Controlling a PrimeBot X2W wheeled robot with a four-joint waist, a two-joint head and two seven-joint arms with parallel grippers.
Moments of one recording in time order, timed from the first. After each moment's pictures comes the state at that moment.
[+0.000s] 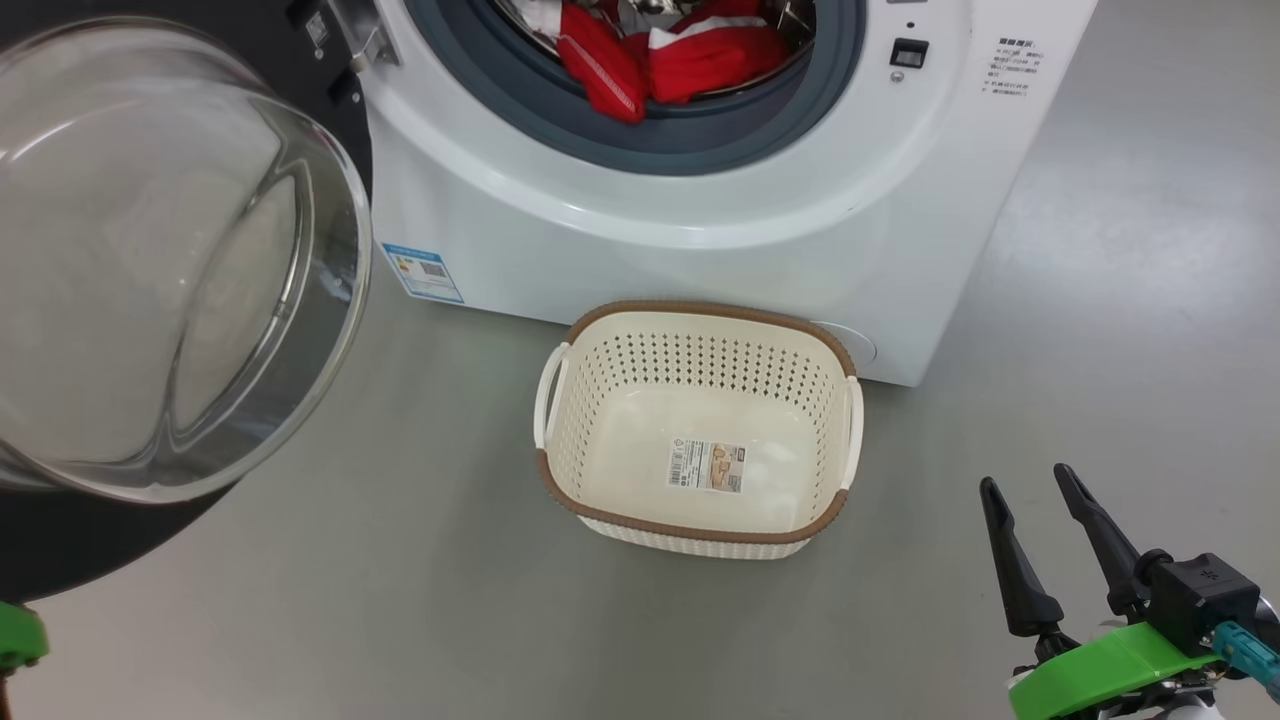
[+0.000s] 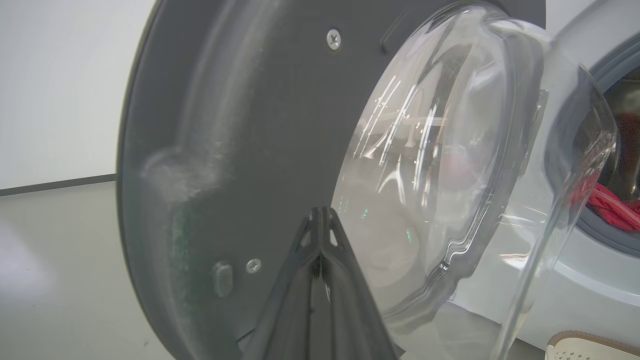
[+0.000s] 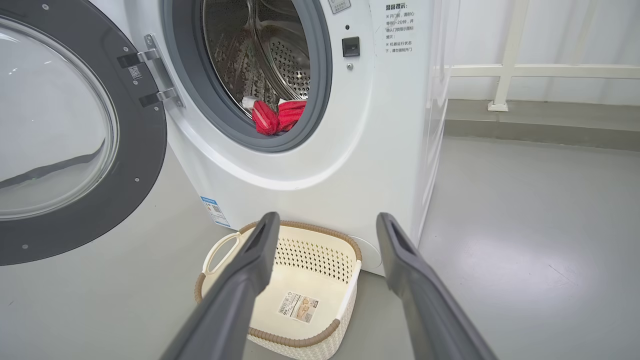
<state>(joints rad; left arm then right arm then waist) -0.37 0.20 0.54 0.55 -0.14 -0.13 -0.26 0.00 -0.12 0.01 0.20 0.30 0.12 -0.25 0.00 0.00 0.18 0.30</state>
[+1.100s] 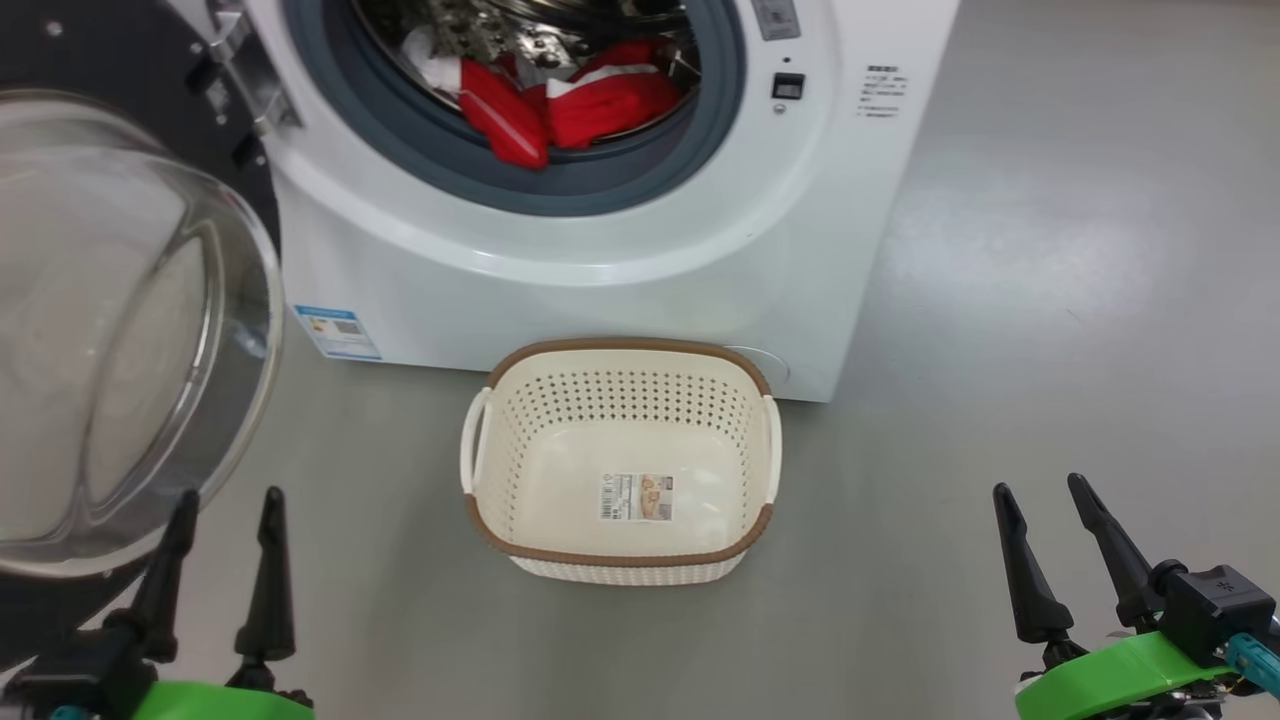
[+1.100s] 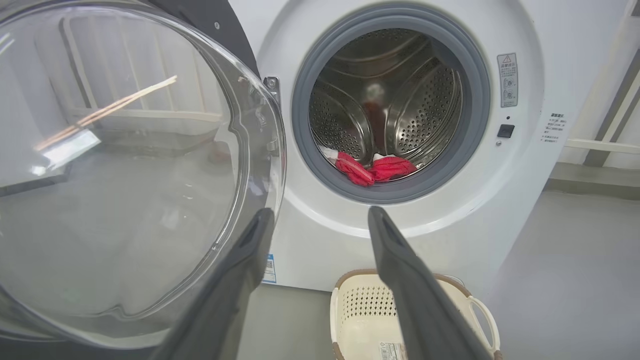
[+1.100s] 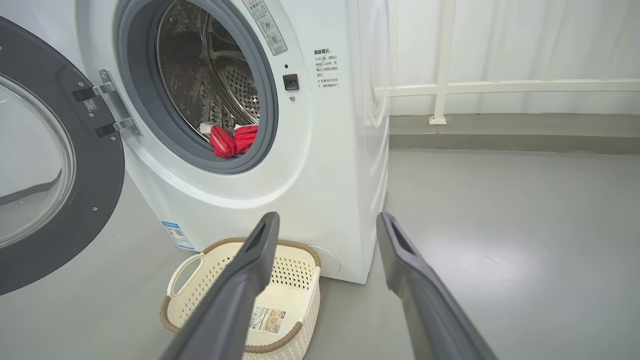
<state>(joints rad) -0.08 0.12 0.12 0.17 -0.25 -0.13 -0.26 0.02 -0.09 -0.02 0.19 0.31 0.12 -0.25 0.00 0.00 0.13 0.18</state>
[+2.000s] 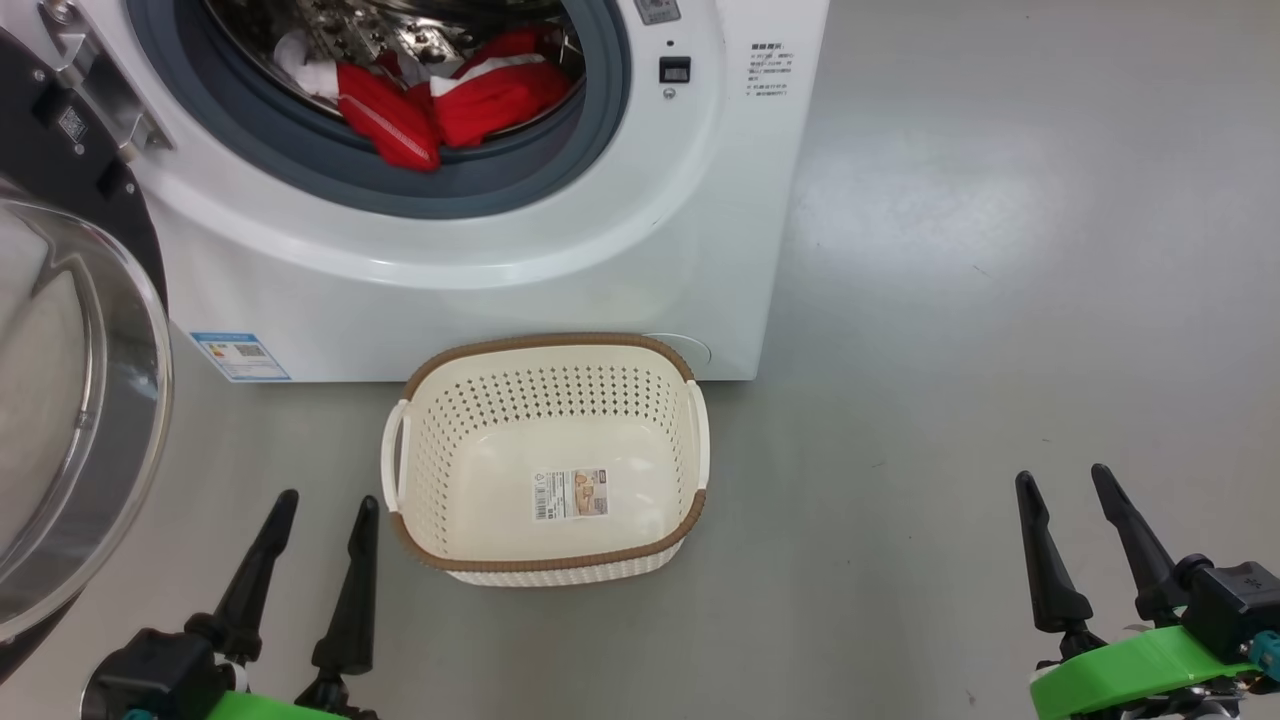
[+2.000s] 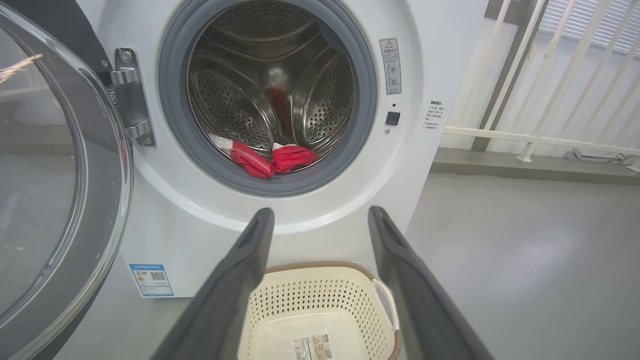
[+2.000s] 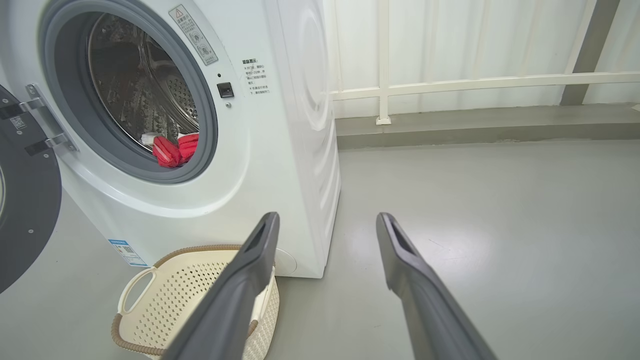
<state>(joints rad) -0.06 0.14 -0.04 0.11 -0.32 -0.13 -0.26 0.02 -0.08 -0.07 0.18 0.31 0.12 -0.25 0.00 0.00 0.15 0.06</state>
